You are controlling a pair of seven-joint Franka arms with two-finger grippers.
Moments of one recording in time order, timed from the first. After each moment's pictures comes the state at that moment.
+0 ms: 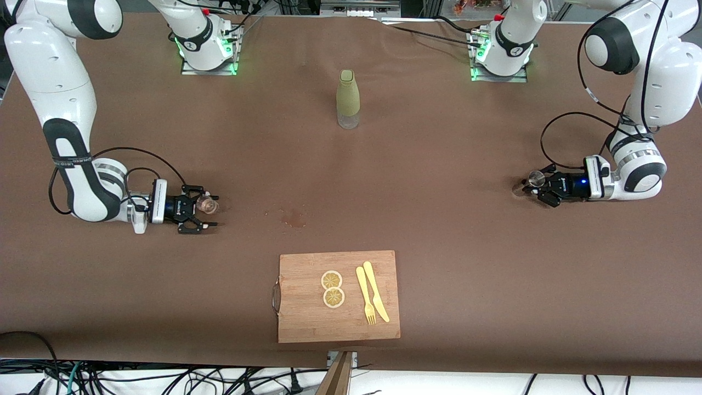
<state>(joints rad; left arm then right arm) 0.22 0.97 0.36 -1.76 -1.25 1.24 2.79 -0.19 0.85 0.01 -1.73 1.12 1.81 -2.54</state>
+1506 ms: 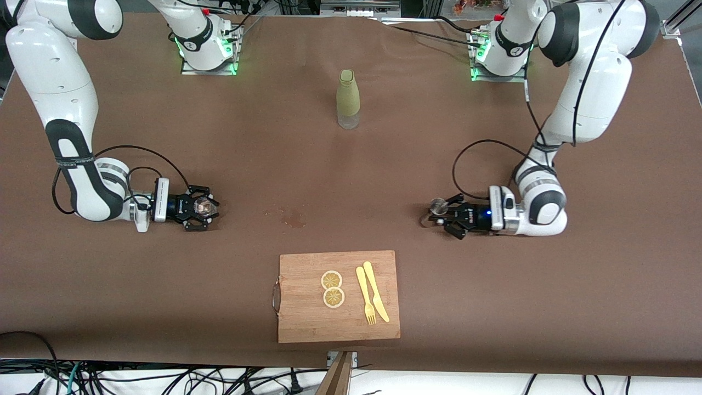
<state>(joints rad) -0.05 0.96 -0.03 -1.66 -1.60 1.63 2.70 -0.19 0.86 0.01 -1.74 1.12 1.81 -2.56</state>
